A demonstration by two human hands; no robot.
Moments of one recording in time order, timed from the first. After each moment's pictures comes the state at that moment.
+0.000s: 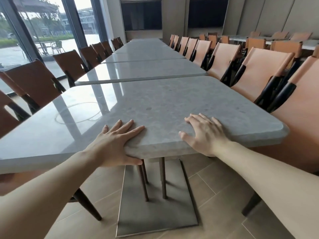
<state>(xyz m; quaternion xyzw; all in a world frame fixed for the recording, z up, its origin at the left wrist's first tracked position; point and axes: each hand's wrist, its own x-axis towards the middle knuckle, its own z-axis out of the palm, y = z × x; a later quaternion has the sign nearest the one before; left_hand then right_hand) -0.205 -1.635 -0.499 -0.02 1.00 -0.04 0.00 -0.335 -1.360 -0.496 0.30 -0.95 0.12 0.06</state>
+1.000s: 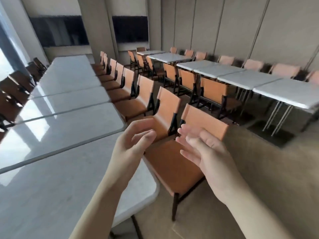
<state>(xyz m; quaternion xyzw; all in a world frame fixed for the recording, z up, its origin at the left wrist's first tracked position) -0.264 -1.255 -0.058 0.11 0.73 0.66 -0.11 -0.248 -1.066 -0.055 0.02 -0.66 0.75 0.03</state>
